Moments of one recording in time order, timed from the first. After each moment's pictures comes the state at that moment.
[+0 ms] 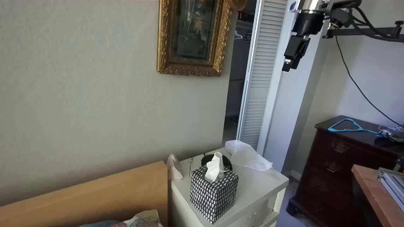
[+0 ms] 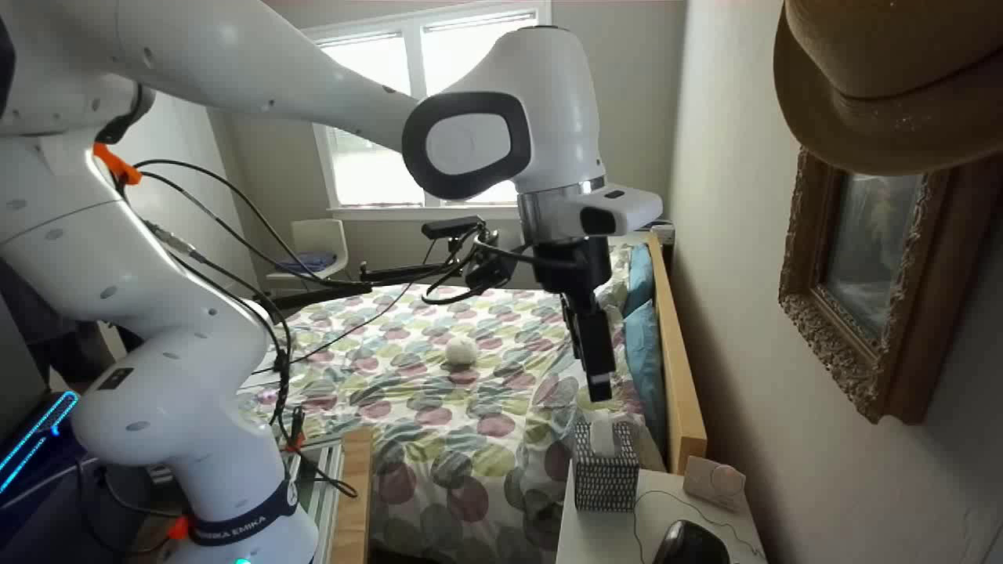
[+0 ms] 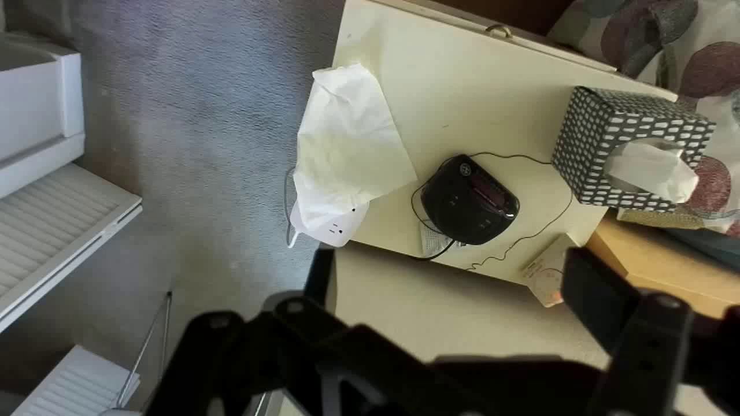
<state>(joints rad) -0.18 -0.38 -0.10 -2.38 -0.15 2.17 0.04</state>
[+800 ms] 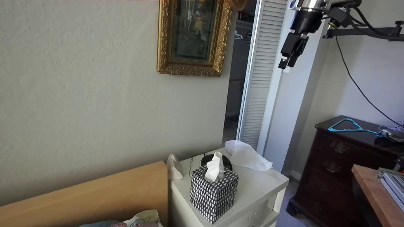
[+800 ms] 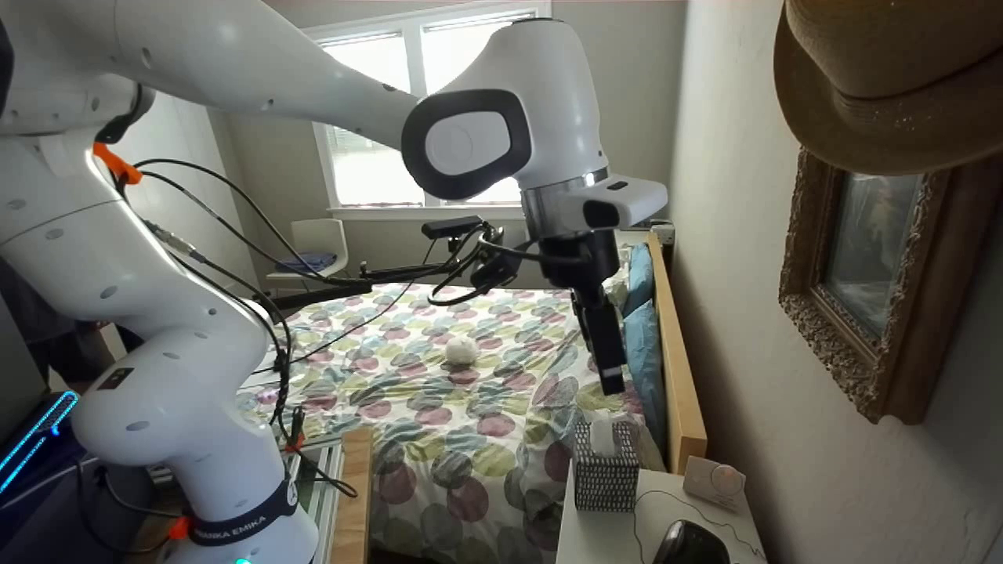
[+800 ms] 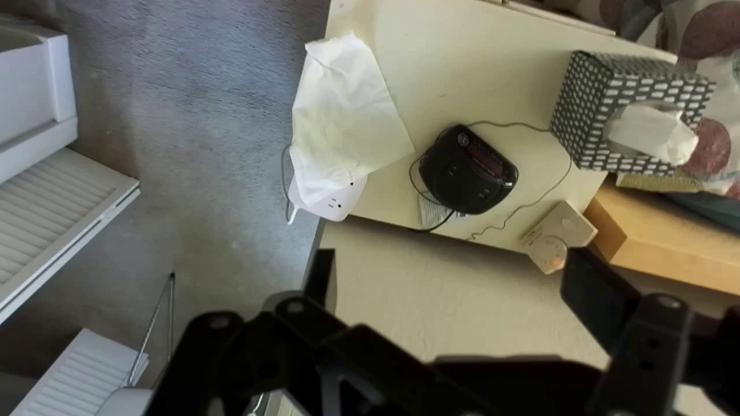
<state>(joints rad) -0.18 -0.38 -0.10 -2.38 -0.14 2.23 0.06</state>
